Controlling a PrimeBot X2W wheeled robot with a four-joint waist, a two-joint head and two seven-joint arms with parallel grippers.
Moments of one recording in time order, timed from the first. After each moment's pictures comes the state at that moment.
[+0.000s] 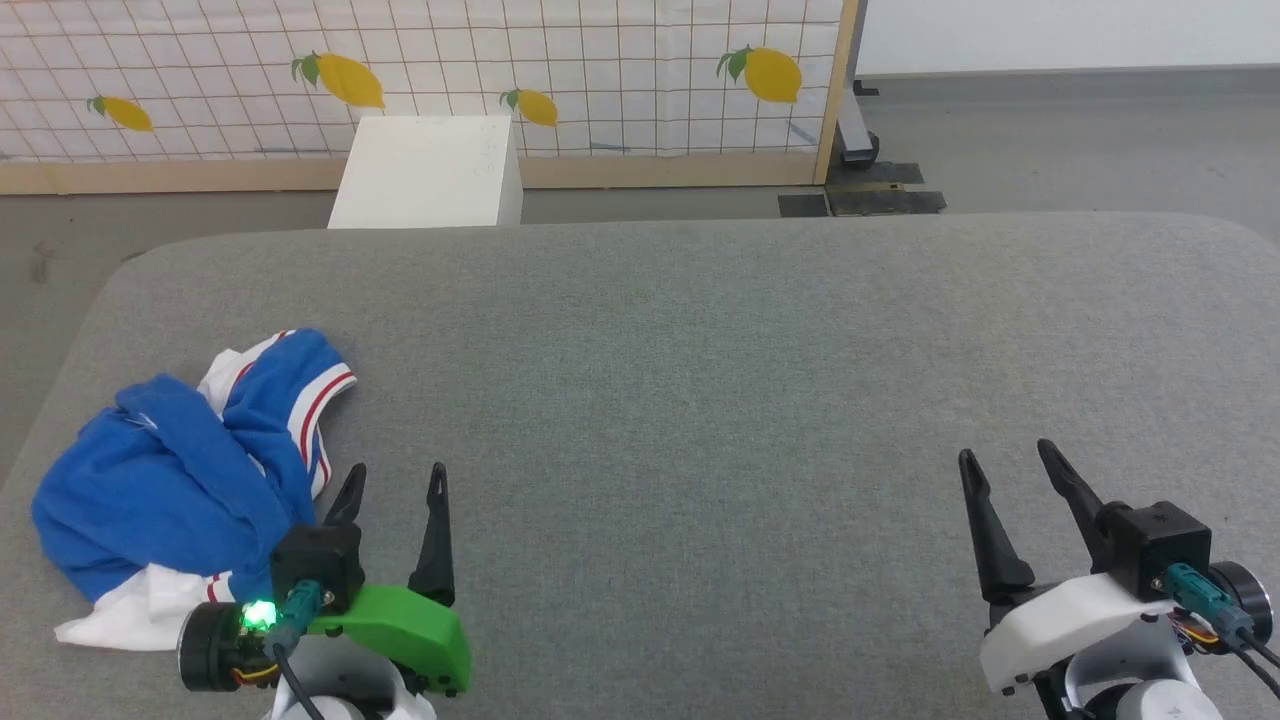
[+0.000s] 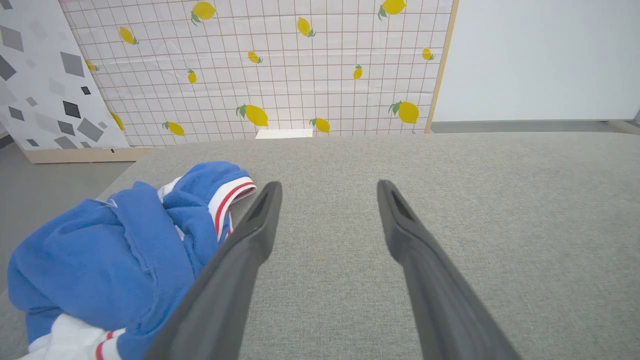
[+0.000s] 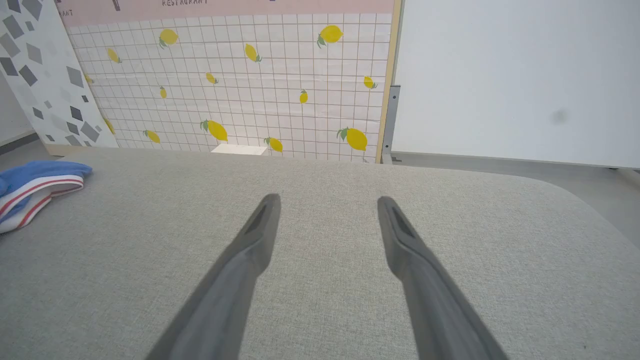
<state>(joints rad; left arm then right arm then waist) 0.00 0.05 -0.04 0.04 -0.06 -0.01 -0.06 0.02 -0.05 -0.02 0.04 0.06 0.13 -0.04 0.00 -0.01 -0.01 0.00</state>
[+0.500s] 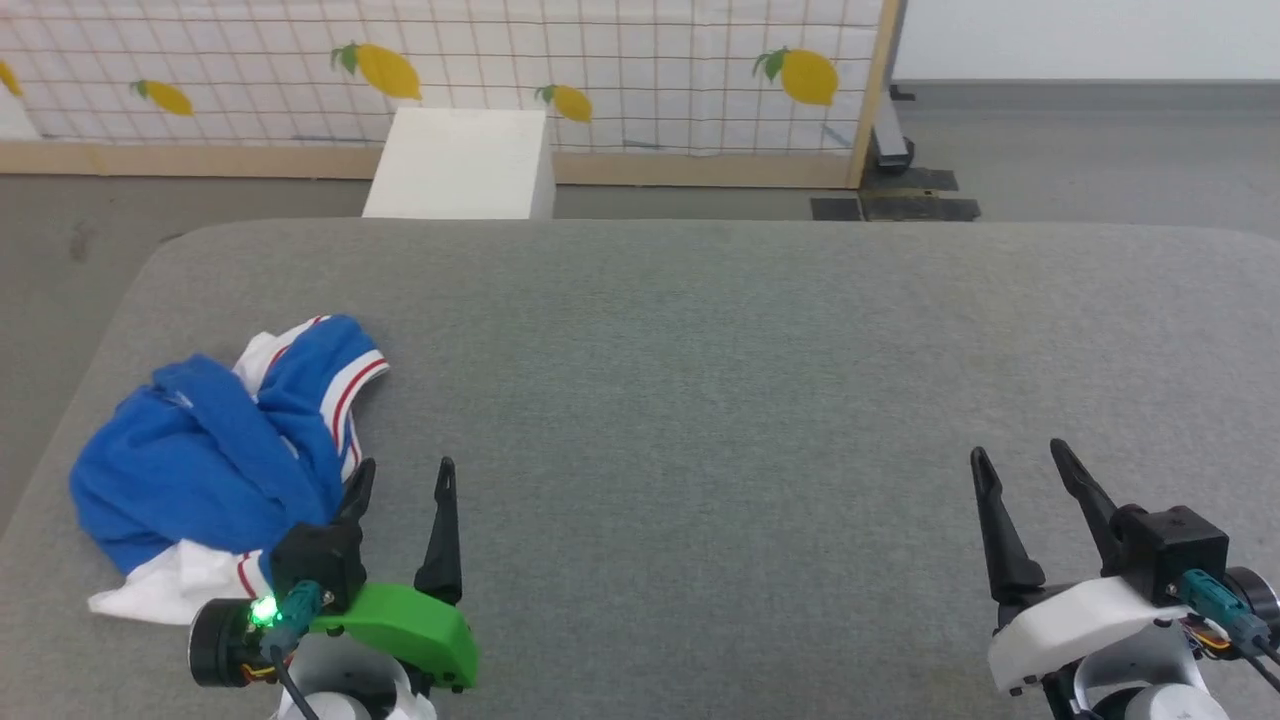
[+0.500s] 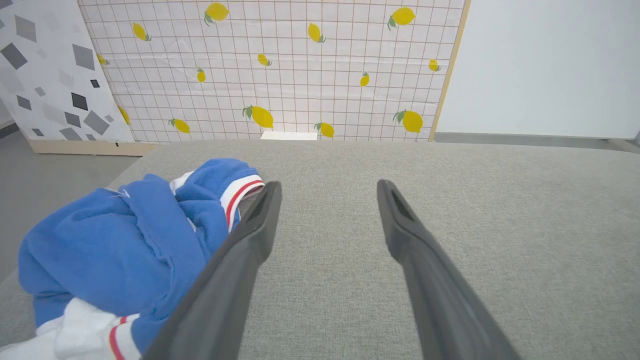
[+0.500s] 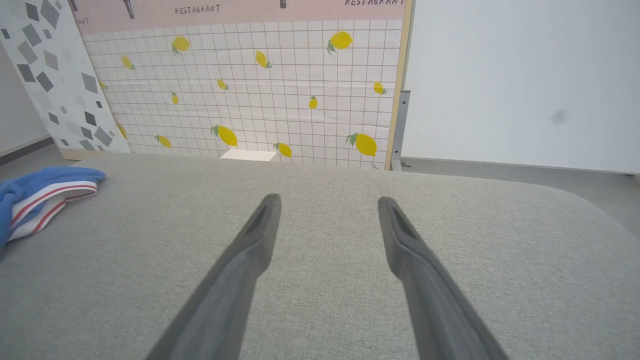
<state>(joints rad) -0.01 0.05 -0.06 0.06 -0.10 -0.02 -0.09 0.03 -0.05 -0.03 0.02 0.08 0.13 -0.05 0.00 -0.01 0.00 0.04</state>
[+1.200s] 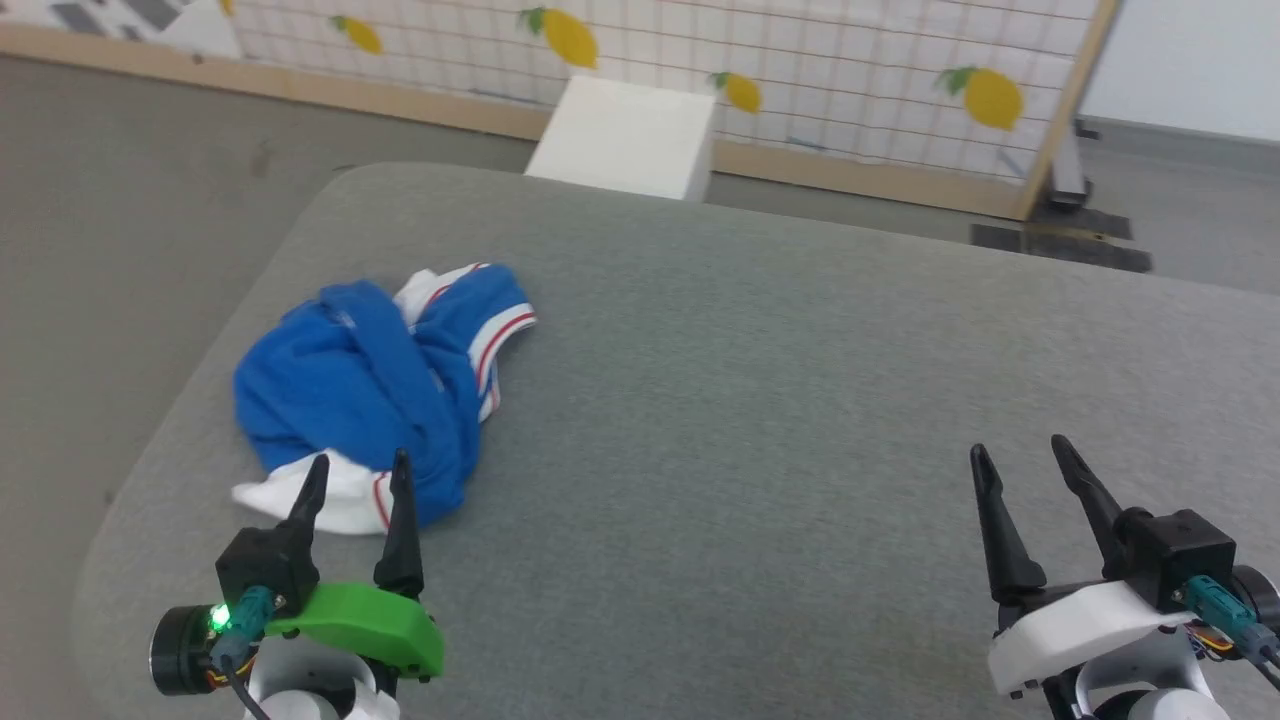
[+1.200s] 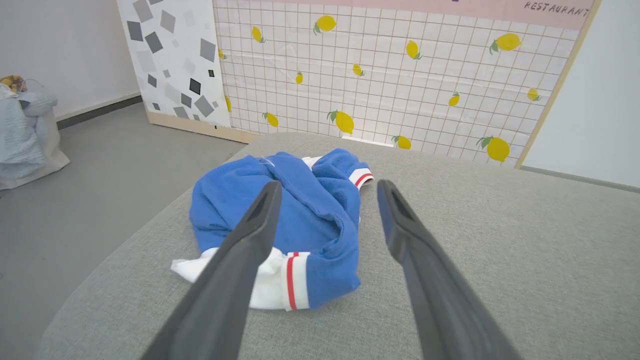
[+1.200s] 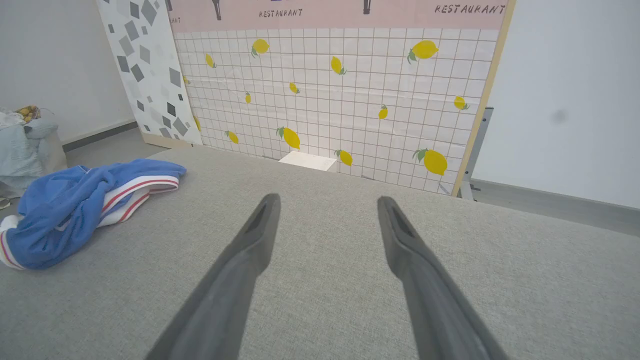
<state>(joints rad) -0.02 0.05 0.01 0.07 -0.12 -0.03 -0.13 0.04 -0.05 -0.03 -0.02 0.08 0.13 -0.05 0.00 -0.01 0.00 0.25</state>
